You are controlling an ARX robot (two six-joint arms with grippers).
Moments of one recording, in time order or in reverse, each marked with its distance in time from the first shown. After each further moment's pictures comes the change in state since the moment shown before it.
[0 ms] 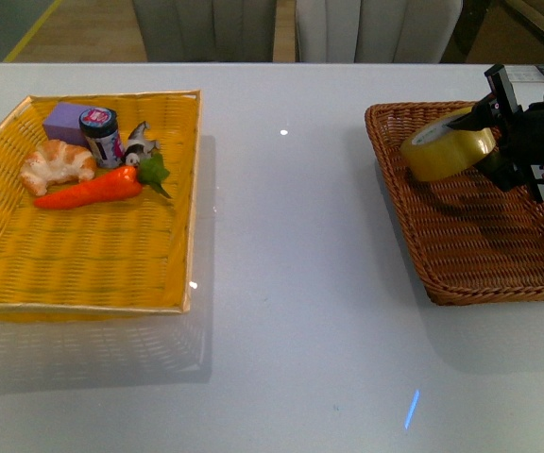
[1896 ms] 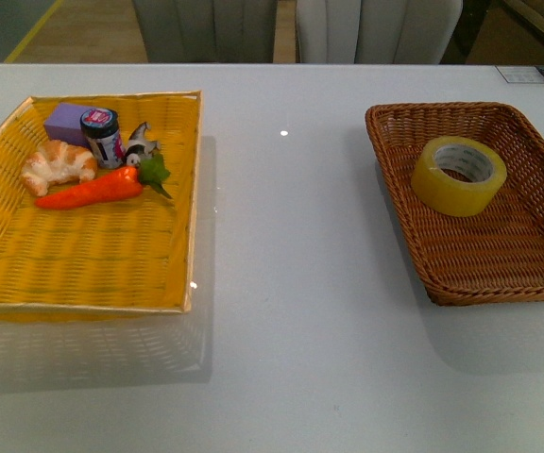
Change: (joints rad) left arm 0.001 -0.224 0.000 -0.241 0.000 0.000; right arm 0.070 -1.758 -1.349 0.161 0.341 -0.899
